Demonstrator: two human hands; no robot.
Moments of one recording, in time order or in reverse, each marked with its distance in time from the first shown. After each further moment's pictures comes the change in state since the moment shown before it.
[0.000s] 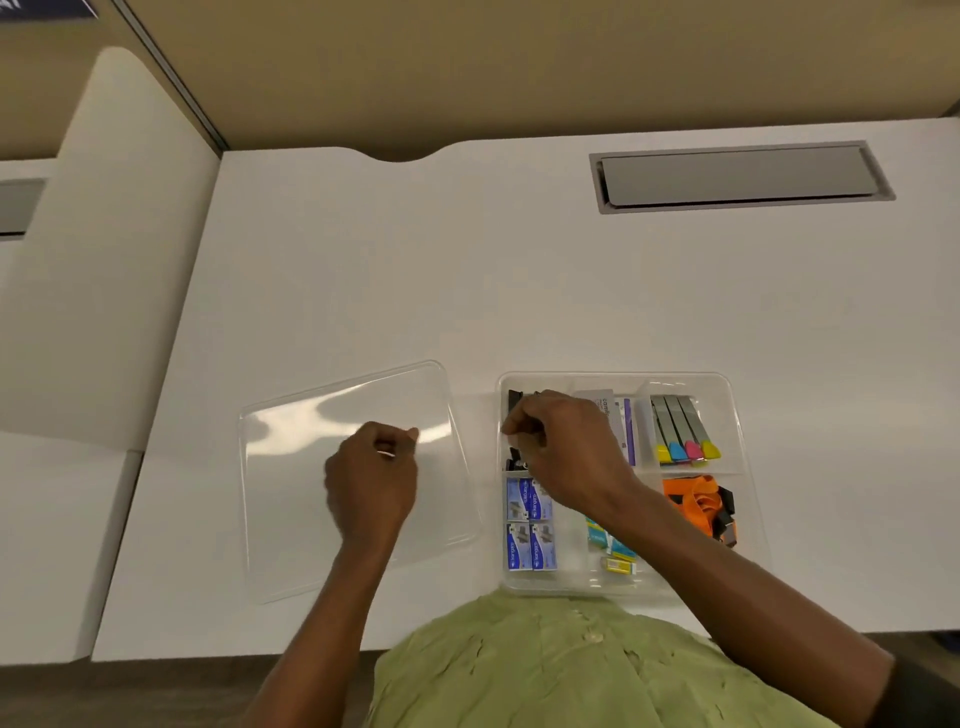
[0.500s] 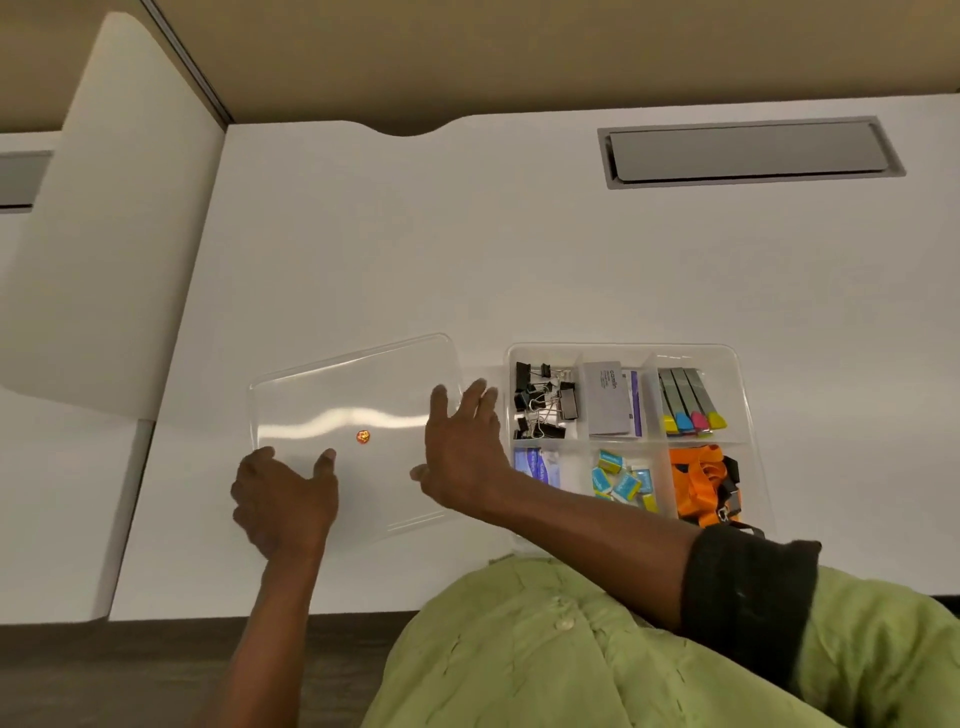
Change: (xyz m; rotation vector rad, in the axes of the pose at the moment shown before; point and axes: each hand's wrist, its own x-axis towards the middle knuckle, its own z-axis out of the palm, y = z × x) left_hand 0.017 -0.088 -0.049 0.244 0.074 -0.232; right_hand 0.012 -0.058 0.118 -0.291 -0.310 0.101
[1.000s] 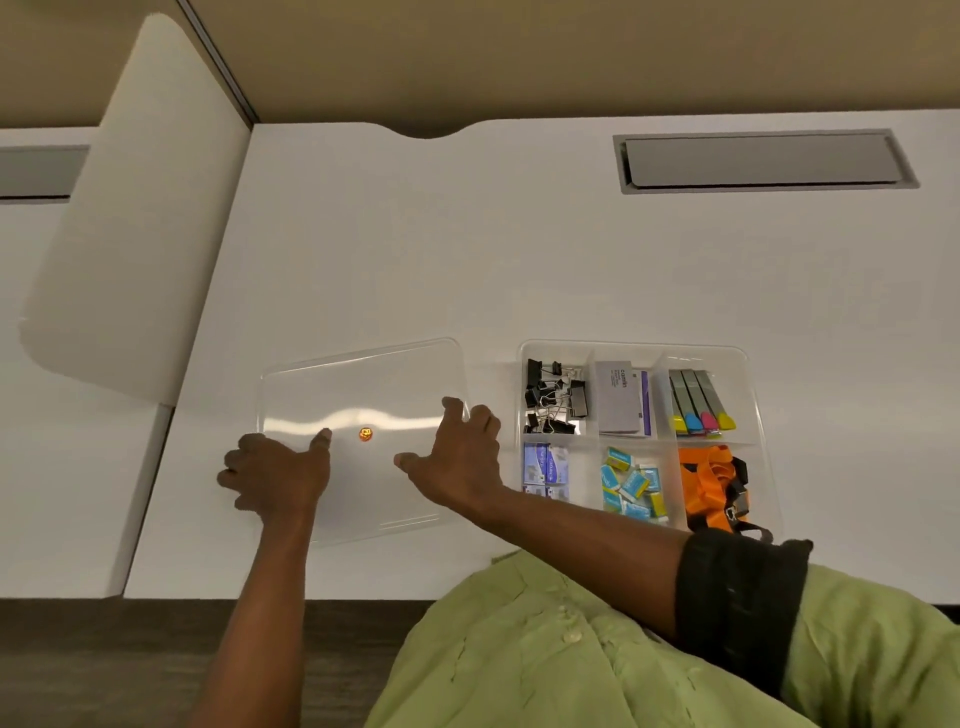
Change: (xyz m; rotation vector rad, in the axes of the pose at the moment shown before) left_hand 0.032 0.000 -0.003 0.051 0.003 -0.174; right_hand -0.005 -0.013 0.027 0.448 0.110 0.142
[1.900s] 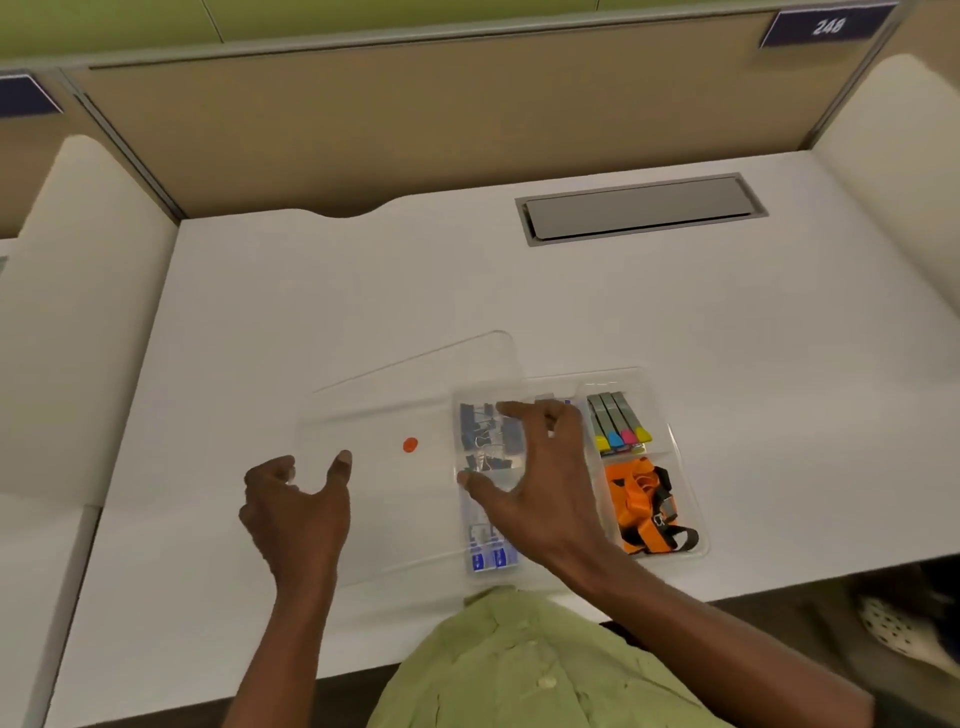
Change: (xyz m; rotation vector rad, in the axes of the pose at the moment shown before) left_hand -0.101 0.052 -0.009 -0.511 -0.045 0.298; right_hand -0.087 0.060 -0.137 0.130 0.500 -0.242
